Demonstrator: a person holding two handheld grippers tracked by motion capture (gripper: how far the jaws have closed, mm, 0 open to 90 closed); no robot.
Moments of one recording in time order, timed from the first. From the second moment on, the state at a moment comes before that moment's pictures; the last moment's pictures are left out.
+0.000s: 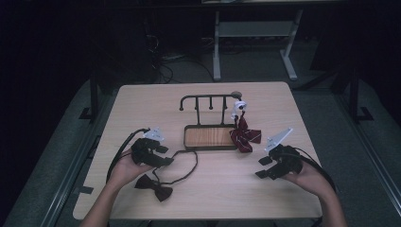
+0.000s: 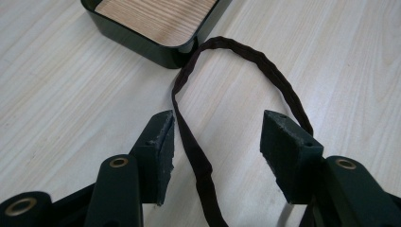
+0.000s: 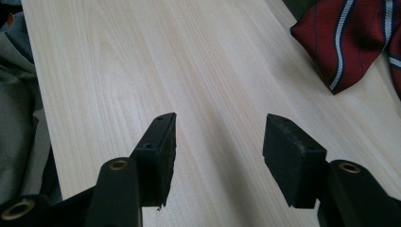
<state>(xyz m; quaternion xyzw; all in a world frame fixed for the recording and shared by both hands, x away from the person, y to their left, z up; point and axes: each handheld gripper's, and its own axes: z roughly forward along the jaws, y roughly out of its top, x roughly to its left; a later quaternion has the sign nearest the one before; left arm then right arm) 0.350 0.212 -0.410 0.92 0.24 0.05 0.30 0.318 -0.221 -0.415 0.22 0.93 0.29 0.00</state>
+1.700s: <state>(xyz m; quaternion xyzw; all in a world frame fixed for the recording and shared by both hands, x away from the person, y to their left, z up) 0.389 0.181 -0.442 0.95 0.25 0.05 0.20 0.312 -0.227 -0.408 0.22 0.92 0.31 0.01</state>
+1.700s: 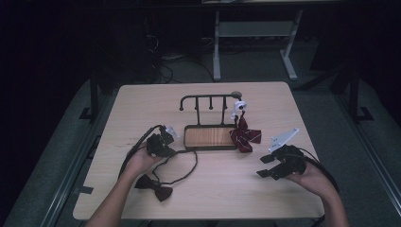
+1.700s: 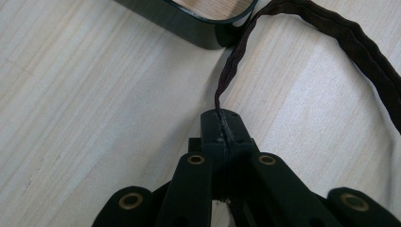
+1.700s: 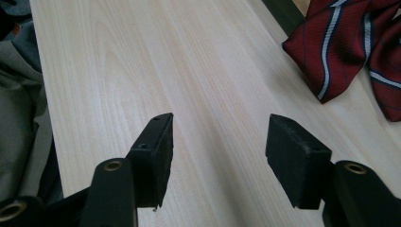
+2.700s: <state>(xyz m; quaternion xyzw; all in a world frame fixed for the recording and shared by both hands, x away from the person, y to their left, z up) 0.376 0.191 -0.403 0.95 0.24 0.01 0.21 0.314 -0.233 -0.415 0.23 0.92 0.32 0.00</state>
